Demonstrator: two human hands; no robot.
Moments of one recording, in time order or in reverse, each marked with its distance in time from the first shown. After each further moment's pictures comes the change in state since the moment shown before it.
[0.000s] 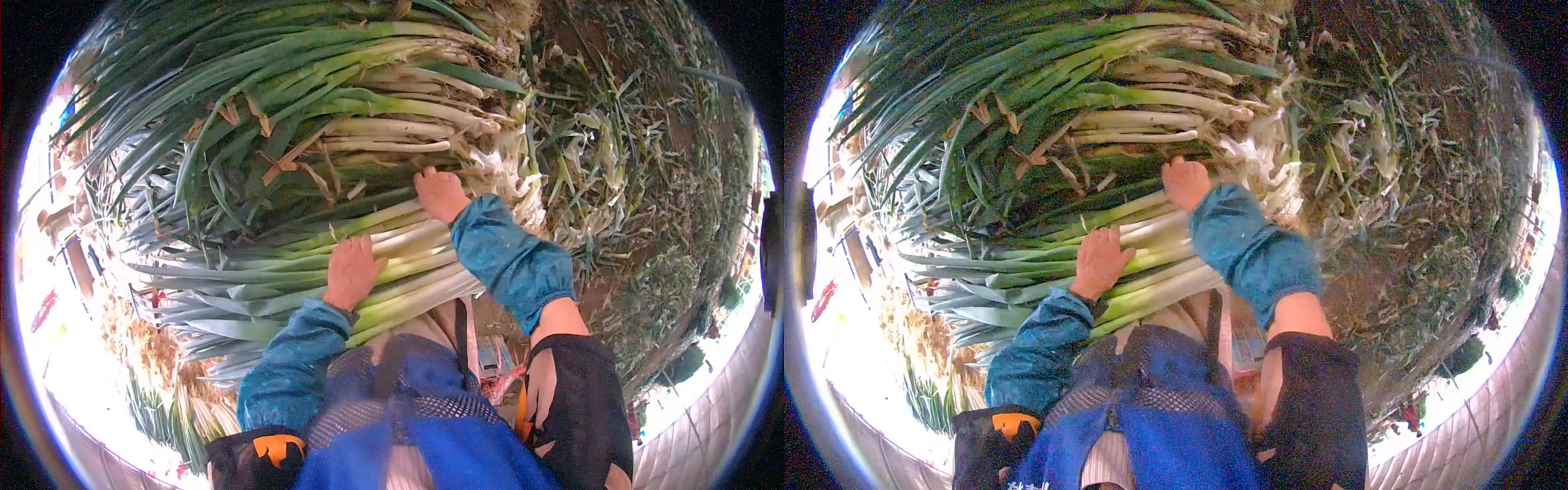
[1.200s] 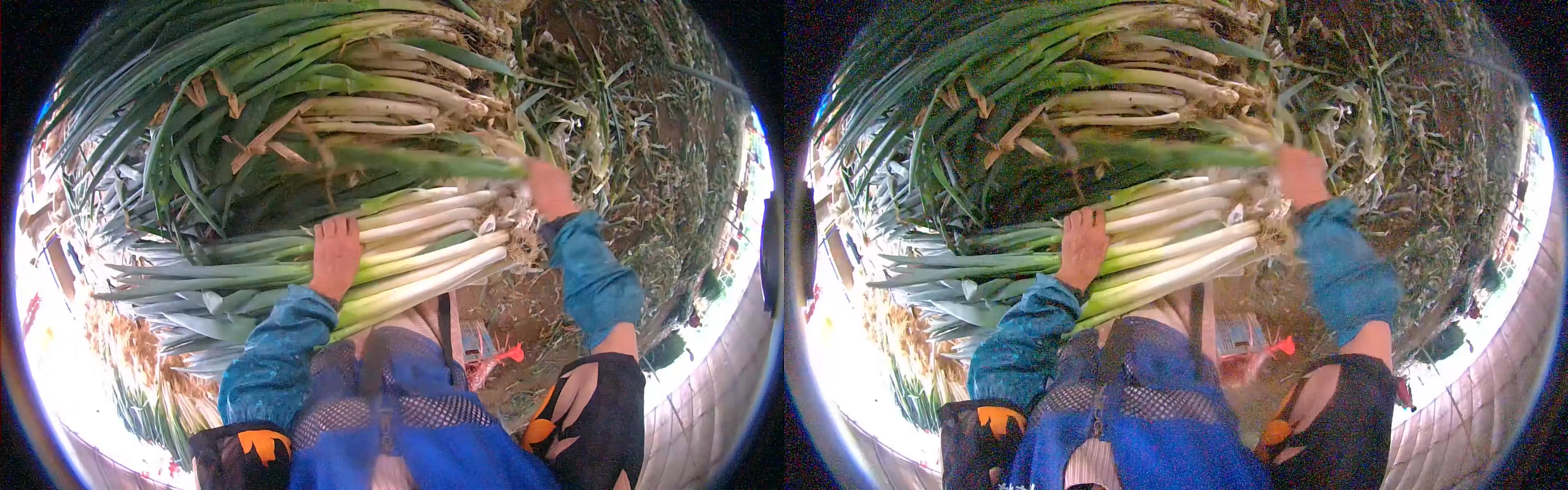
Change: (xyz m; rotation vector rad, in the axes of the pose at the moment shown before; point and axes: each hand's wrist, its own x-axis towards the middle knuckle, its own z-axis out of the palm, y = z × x) left_hand 0.011 0.011 0.014 0.209 0.001 0.018; right_hand -0.113 0.165 -0.055 -0.282 -0.160 0.380
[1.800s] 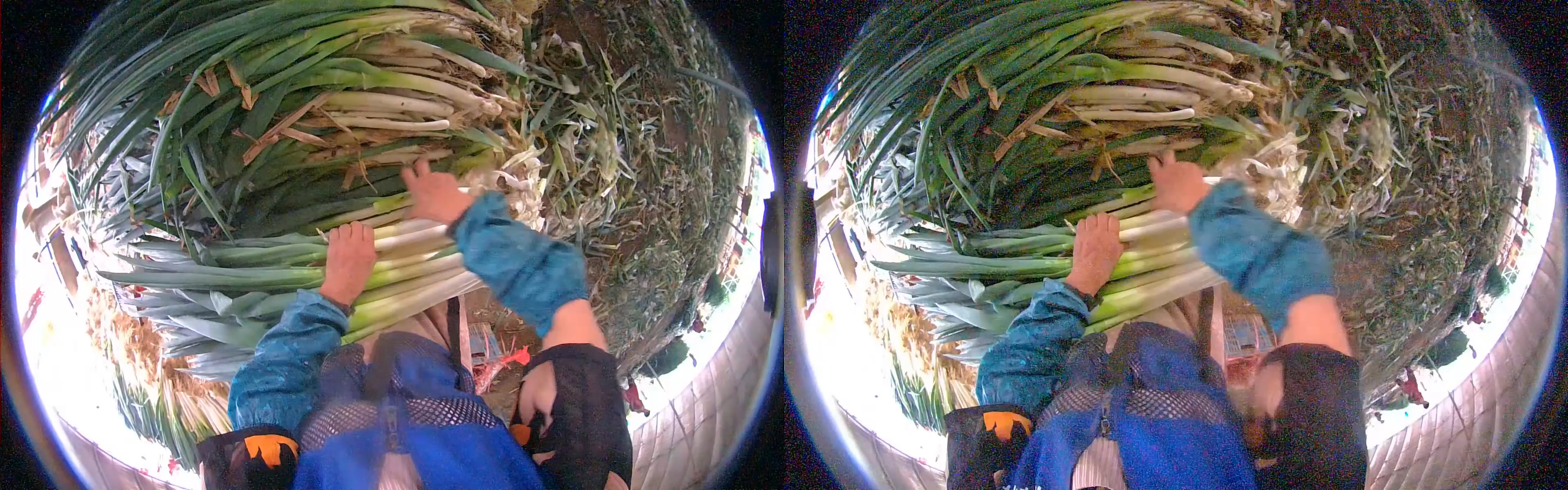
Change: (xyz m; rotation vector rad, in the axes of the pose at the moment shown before) left_hand -0.009 0.001 0.009 -0.085 0.089 0.070; right_hand 0.022 -0.207 -0.017 0.352 -0.178 -0.386
